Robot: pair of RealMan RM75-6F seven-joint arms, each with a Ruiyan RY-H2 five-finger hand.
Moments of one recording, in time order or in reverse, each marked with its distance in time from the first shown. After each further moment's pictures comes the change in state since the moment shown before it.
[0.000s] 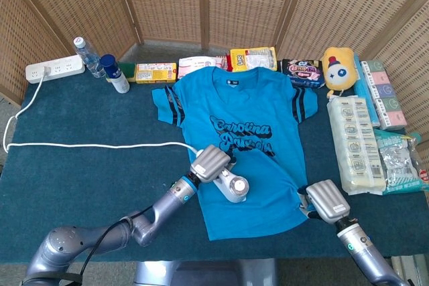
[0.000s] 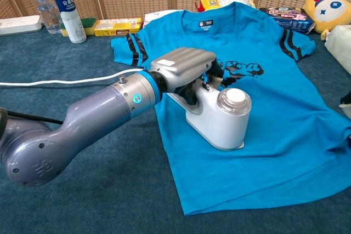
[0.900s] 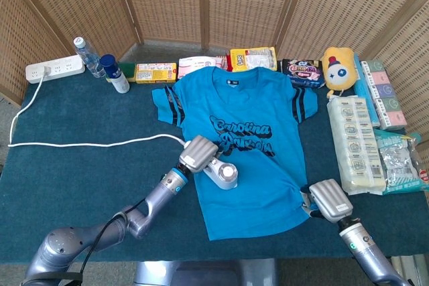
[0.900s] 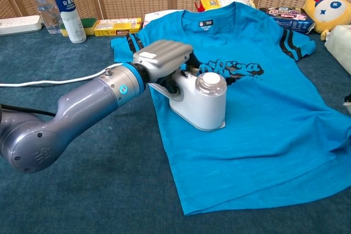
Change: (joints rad) left arm 0.015 -0.013 -0.022 0.146 -0.014 -0.010 0.003; right arm -0.003 0.003 0.005 0.011 0.013 -0.005 0.021
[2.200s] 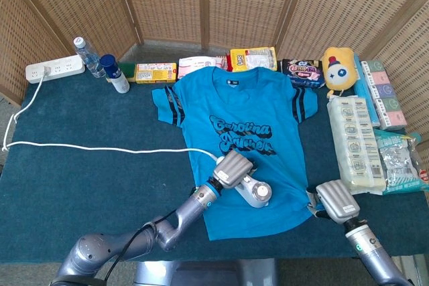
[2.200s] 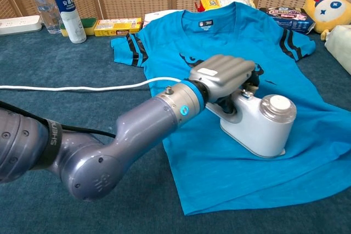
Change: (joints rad) left arm -0.140 -0.184 -0.073 0.033 -0.010 -0.036 0.054; right arm -0.024 0.016 -0.004 0.016 -0.002 0.032 0.030
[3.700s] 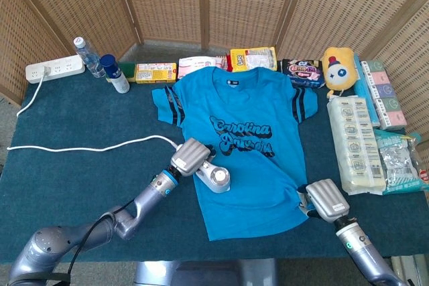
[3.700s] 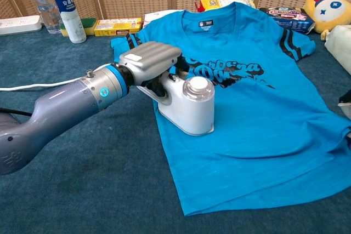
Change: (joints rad) left arm 0.185 0.259 0.143 -0.099 0.062 0.076 -0.086; right arm 0.024 -0.021 0.015 -0.040 0.016 -0.046 -0.066
